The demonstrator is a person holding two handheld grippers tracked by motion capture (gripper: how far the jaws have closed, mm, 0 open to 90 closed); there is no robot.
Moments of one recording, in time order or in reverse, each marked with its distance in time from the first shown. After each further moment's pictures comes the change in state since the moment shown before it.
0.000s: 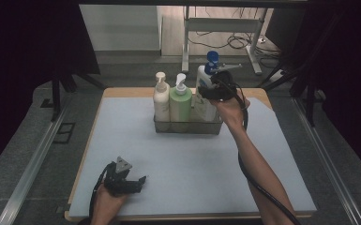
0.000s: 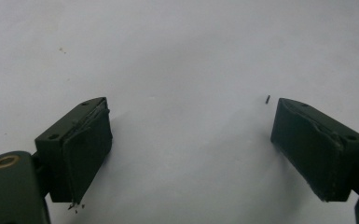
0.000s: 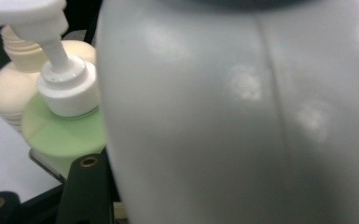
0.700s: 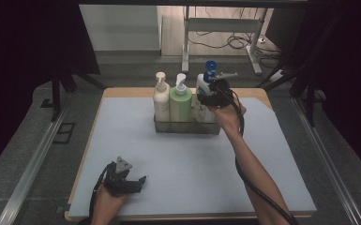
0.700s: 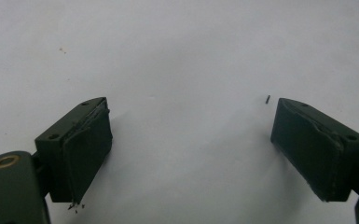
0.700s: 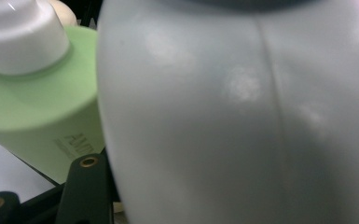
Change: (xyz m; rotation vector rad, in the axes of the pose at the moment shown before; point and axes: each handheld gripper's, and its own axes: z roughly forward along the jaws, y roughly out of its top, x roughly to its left) left arm 0.000 0.000 0.000 -0.001 0.001 0.000; right arm -0.003 -0.027 0.026 0.036 0.000 0.025
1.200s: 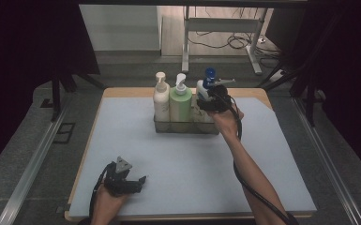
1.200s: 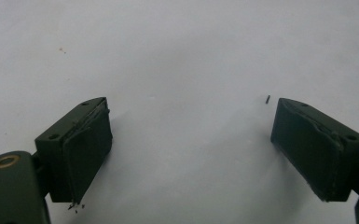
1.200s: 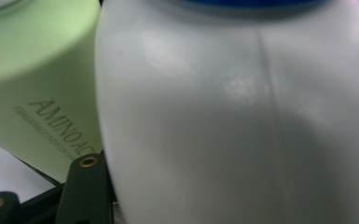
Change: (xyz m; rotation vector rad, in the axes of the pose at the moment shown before) left arm 0.000 0.000 0.000 0.000 0.000 0.000; right arm 0.000 -0.019 0.015 0.028 0.002 0.016
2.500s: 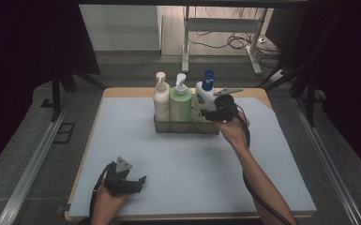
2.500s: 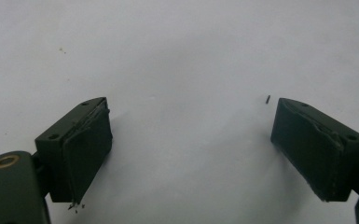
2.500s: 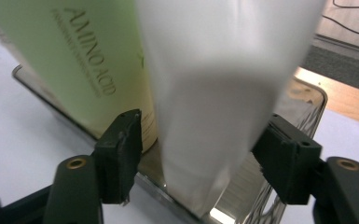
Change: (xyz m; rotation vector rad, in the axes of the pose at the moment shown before) left arm 0.000 0.000 0.000 0.001 0.000 0.000; right arm -0.009 -0.029 -0.020 0.013 0.093 -0.053
